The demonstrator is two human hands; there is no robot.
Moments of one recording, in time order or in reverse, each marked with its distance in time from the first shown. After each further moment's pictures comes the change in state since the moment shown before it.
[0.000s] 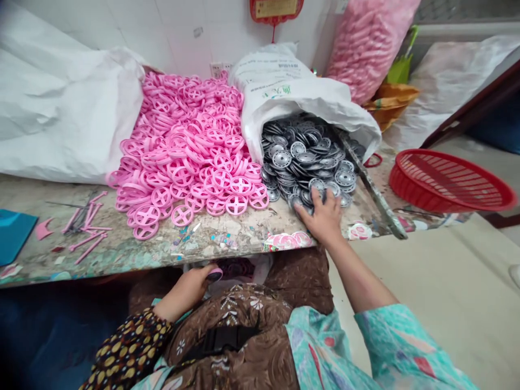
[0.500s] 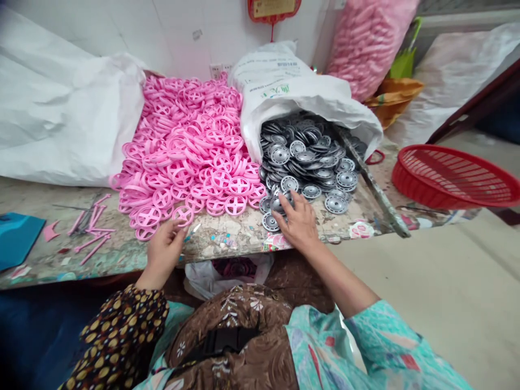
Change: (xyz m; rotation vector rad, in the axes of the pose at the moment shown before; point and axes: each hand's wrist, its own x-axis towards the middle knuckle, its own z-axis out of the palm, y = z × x) left_hand 0.036 0.045 -0.069 0.072 0.698 0.084; right_hand -0.028 -0.049 0.010 0.030 0.111 -0.385
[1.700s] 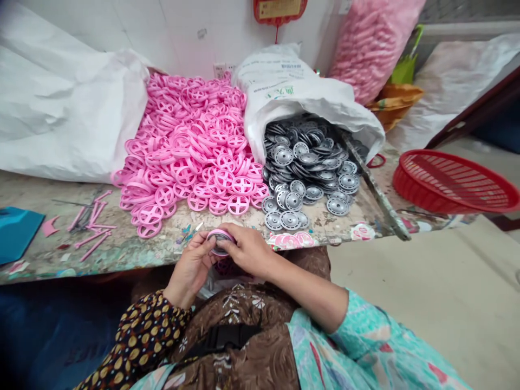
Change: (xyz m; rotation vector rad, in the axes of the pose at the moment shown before) left_hand -0.043 0.059 0.031 -1.319 -0.328 -0.619; right_hand -0.006 -0.130 -0.048 0.939 -0.457 -0.178
